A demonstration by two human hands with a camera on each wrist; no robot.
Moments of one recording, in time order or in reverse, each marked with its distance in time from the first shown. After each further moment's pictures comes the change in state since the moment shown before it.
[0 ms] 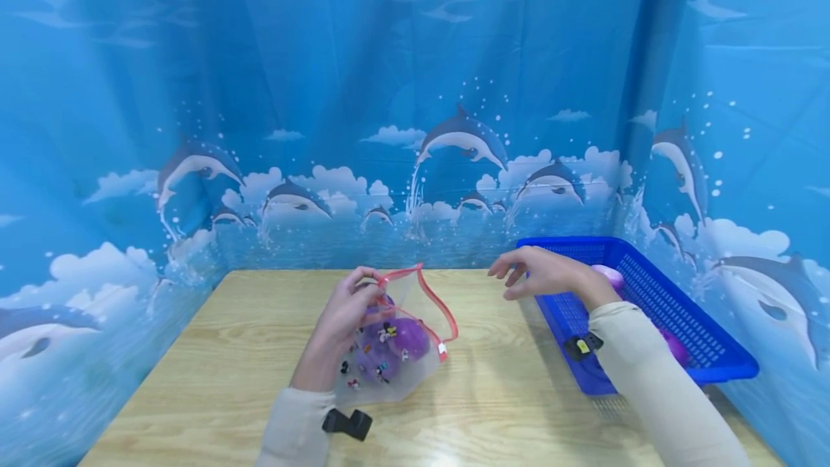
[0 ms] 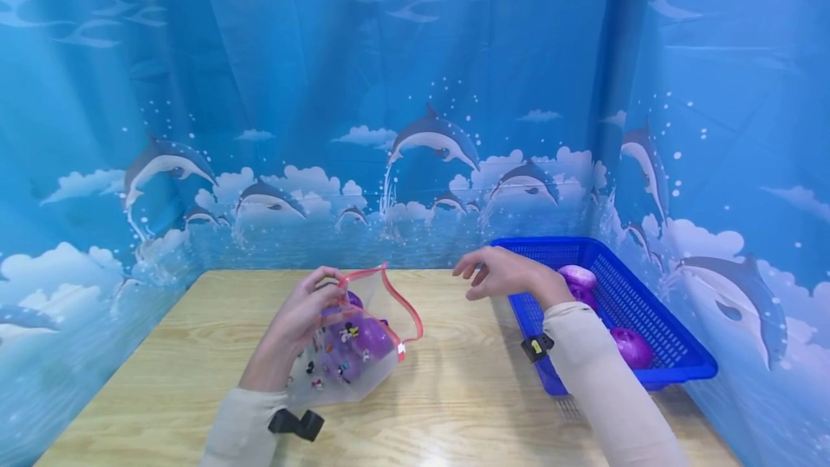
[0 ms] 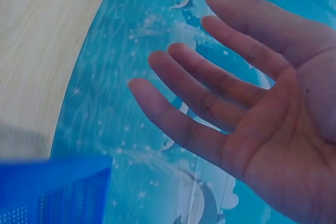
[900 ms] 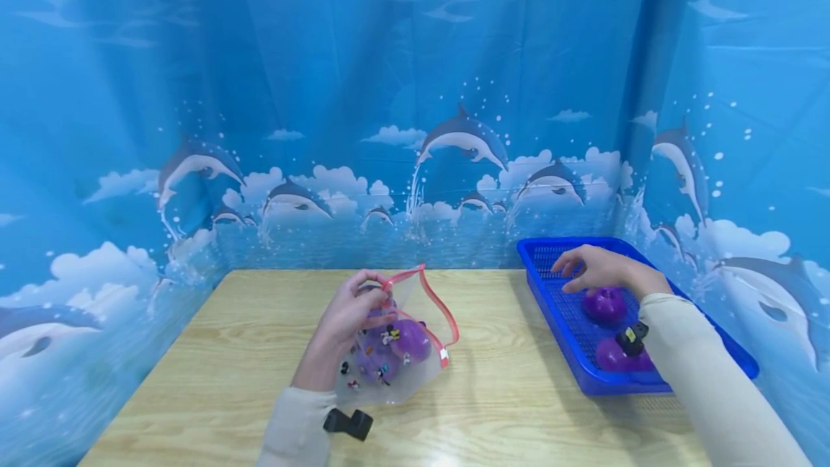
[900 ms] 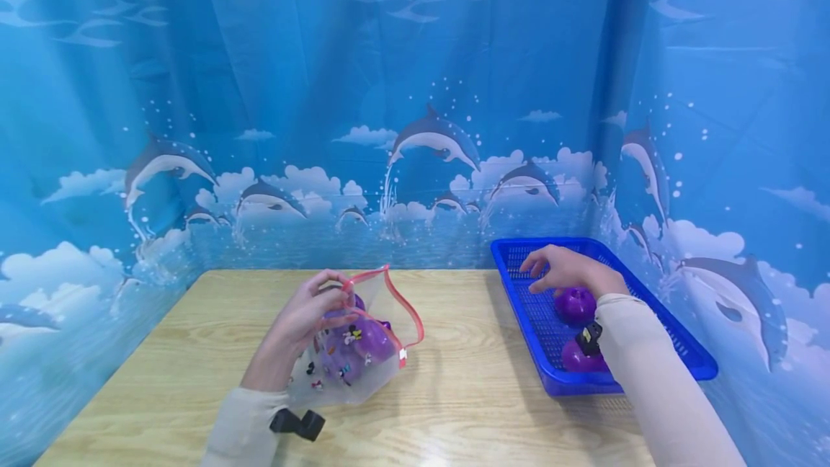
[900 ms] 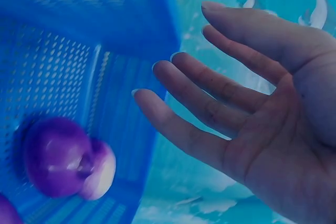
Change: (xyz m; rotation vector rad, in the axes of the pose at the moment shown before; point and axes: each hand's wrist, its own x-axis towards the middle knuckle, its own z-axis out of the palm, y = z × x) left_hand 0.002 -0.003 0.001 0.019 -0.027 -0.014; right_hand -0.041 0.089 -0.033 0.009 -0.001 0.203
